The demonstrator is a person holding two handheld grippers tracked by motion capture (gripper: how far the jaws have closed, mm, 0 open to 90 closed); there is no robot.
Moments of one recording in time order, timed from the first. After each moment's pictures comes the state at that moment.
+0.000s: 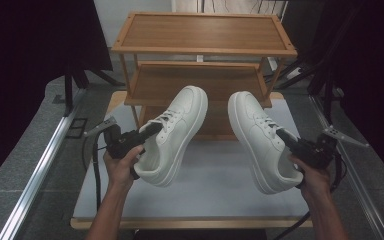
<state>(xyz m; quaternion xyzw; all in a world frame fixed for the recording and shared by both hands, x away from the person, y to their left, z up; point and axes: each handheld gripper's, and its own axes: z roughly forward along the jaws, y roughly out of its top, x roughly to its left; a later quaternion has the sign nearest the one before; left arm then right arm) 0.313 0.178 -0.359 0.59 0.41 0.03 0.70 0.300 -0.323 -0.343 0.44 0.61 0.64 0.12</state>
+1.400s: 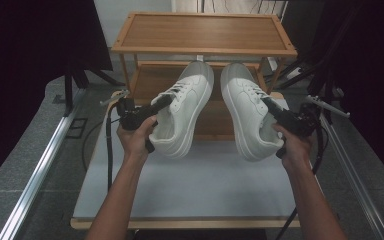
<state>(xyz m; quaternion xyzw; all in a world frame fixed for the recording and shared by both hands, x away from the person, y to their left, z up) 0.368 0.151 -0.324 0.56 0.46 0.04 0.69 0.357 -0.280 -0.304 0.49 0.58 0.63 0.15</state>
